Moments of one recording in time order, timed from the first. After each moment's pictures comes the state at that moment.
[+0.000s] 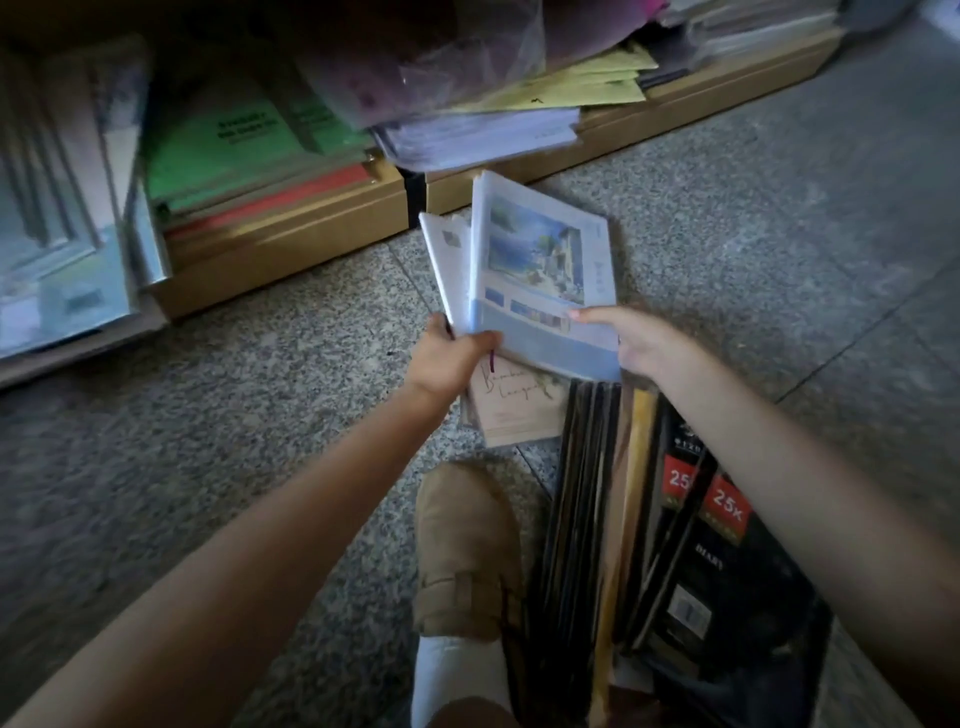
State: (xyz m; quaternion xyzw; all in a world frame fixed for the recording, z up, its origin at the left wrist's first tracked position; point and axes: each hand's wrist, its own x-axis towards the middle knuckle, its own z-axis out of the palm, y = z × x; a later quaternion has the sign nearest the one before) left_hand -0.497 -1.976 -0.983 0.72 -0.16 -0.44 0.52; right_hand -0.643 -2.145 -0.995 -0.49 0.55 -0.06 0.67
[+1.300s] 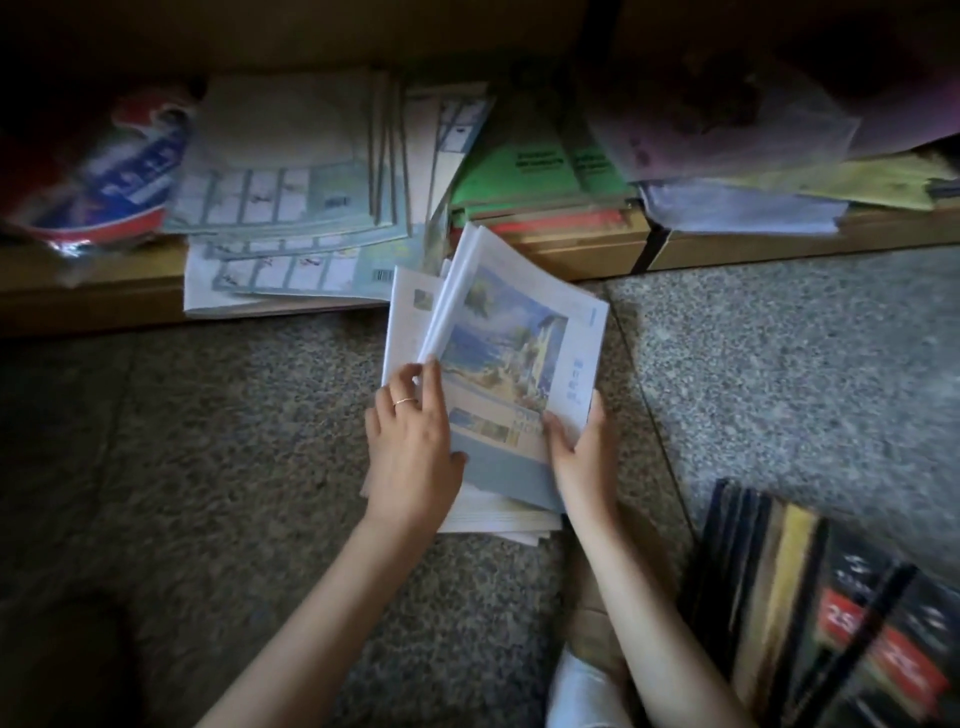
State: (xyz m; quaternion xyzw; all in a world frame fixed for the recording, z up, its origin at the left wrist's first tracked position) left_hand -0.441 -1.776 -0.968 0.95 -0.28 -0.04 0.14; right_hand -0.521 -1.919 -1.038 -0.76 0.43 -0.20 0.45
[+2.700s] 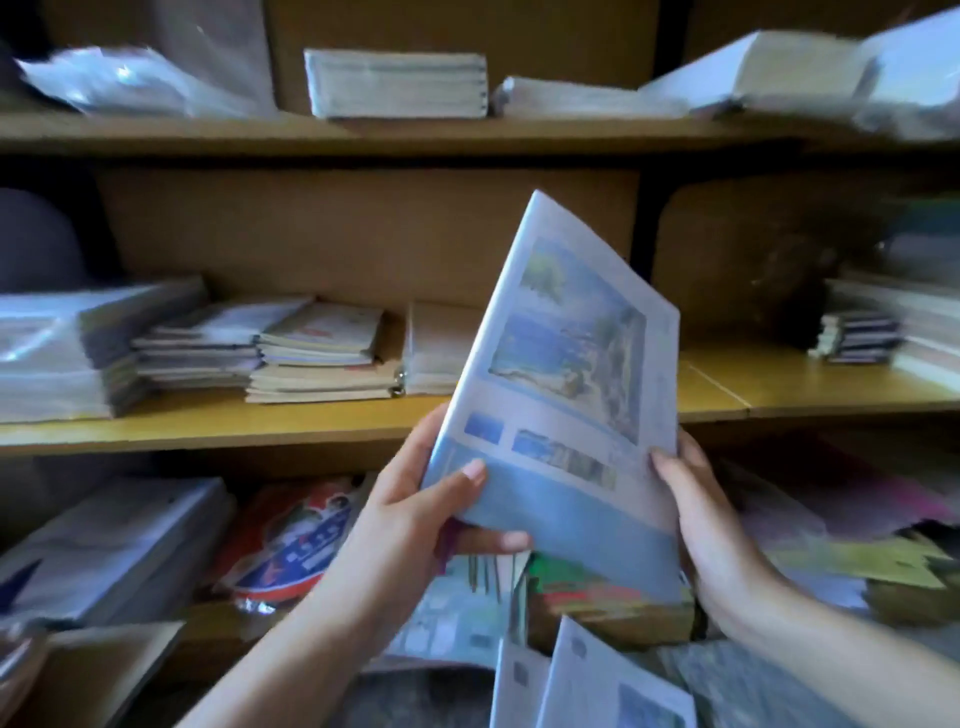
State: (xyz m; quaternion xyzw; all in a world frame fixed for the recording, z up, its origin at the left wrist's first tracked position) left_hand -0.388 -1.725 -0.656 0.50 -0.31 -0.20 0.79; right_hand -0.446 -1.938 -0.701 -0.66 0.14 -0.32 0.66
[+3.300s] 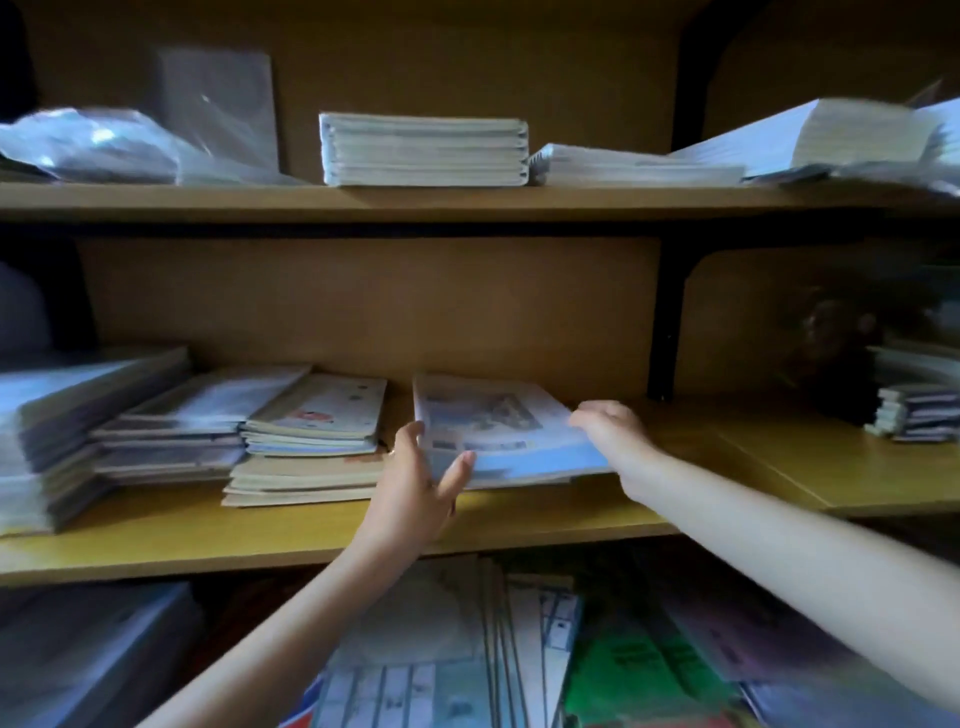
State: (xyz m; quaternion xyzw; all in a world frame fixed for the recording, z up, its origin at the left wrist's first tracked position) left_hand -0.195 -1.781 -0.663 0.82 -0.29 0.12 0.48; right_hand -0.250 -1.982 -0.628 -0.73 0.25 -0.27 0.57
